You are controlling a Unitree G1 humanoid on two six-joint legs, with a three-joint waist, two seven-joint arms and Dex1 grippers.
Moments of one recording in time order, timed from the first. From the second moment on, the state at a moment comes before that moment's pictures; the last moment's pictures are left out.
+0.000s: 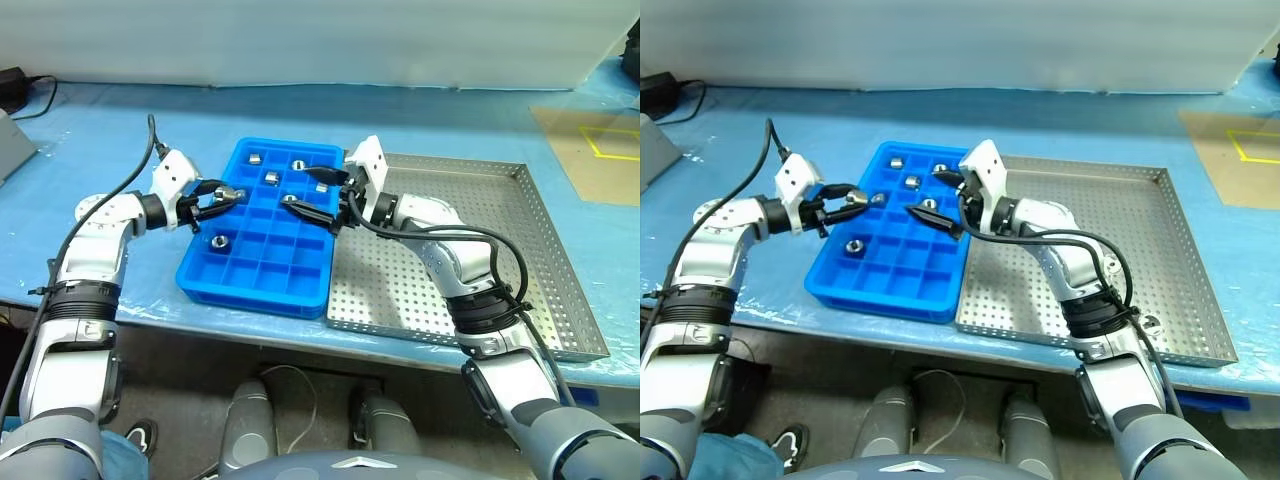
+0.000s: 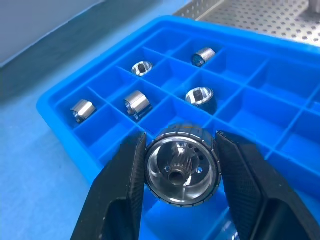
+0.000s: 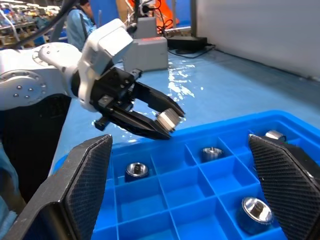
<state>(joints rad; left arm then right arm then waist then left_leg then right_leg) -0.65 0.59 0.07 0.40 -0.13 0.14 -1.02 -0.69 -0.27 0.18 -0.01 0.40 0.51 0.77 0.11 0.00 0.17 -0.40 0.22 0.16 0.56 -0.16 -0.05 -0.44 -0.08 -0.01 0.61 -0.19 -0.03</state>
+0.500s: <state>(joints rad) -0.65 0.52 -0.03 0.52 -0.09 0.12 -0.95 -0.67 -0.29 0.17 -0.02 0.38 0.52 0.76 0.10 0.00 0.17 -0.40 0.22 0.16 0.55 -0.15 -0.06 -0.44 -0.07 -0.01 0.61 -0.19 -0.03</state>
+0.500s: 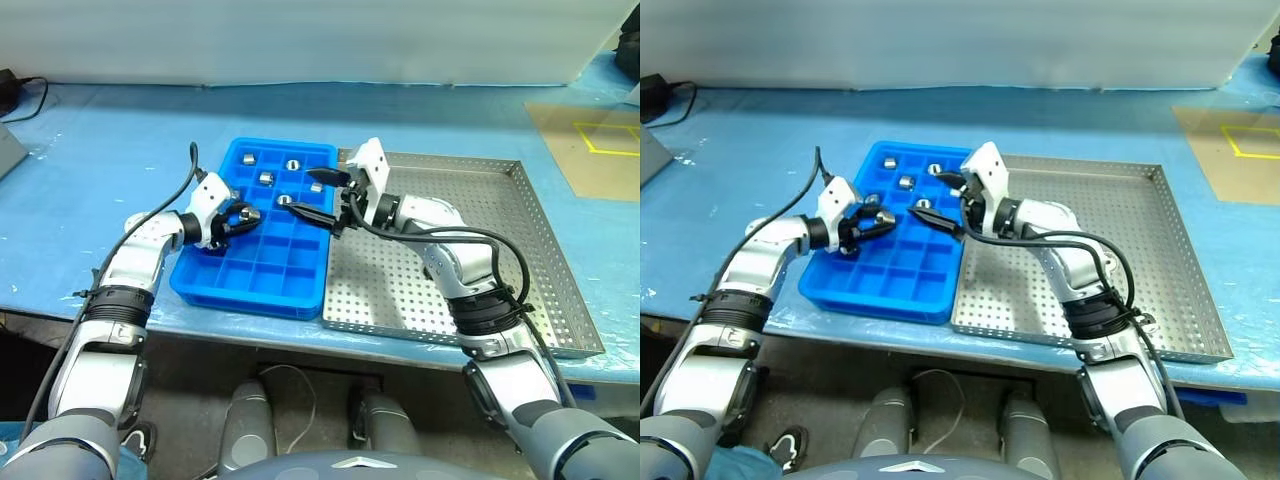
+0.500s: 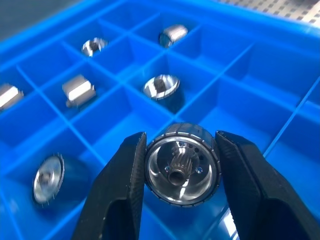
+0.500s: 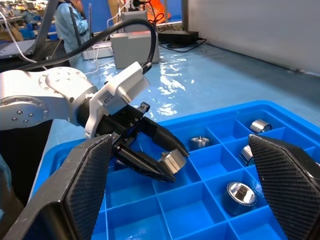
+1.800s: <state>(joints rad) -1.13 0.09 -0.20 0.97 -0.06 -0.14 -1.10 -0.26 -0.60 -0.24 -0.46 0.52 0.77 0.63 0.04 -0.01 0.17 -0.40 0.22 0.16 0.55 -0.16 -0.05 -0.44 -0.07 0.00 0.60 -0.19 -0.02</state>
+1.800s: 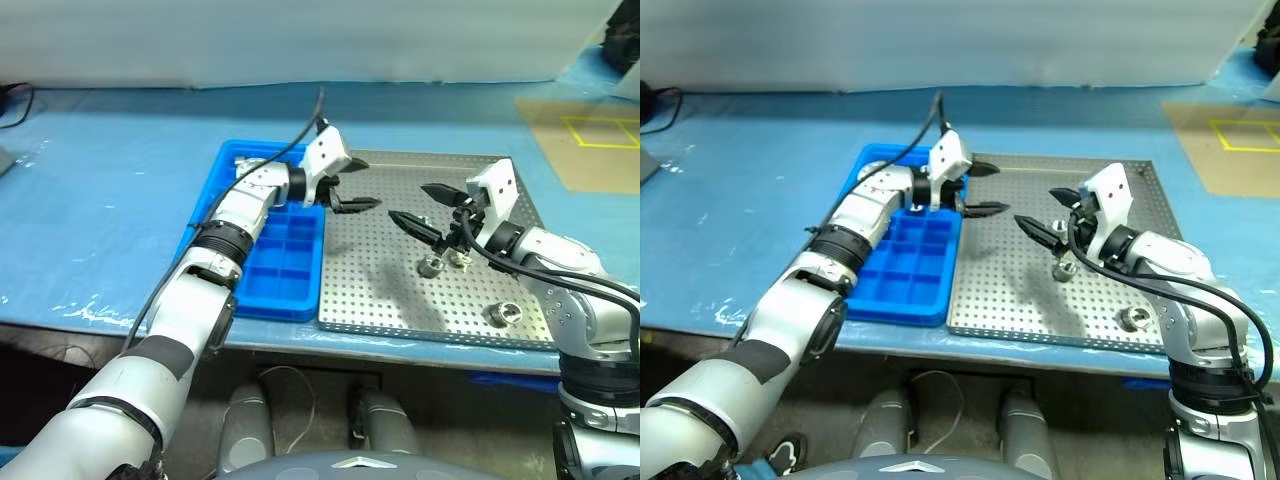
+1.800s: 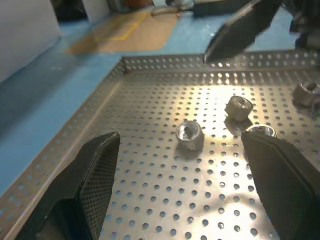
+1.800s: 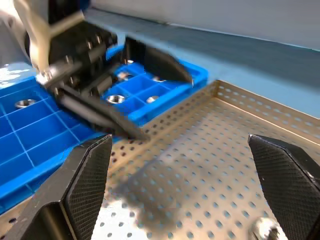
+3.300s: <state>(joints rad) -1.15 -0.13 -0.26 1.33 0.28 -0.28 -0.82 0.01 -0.58 -0.44 -0.81 0.67 0.90 0.30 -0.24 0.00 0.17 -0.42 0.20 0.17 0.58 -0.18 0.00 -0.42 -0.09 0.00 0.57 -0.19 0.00</state>
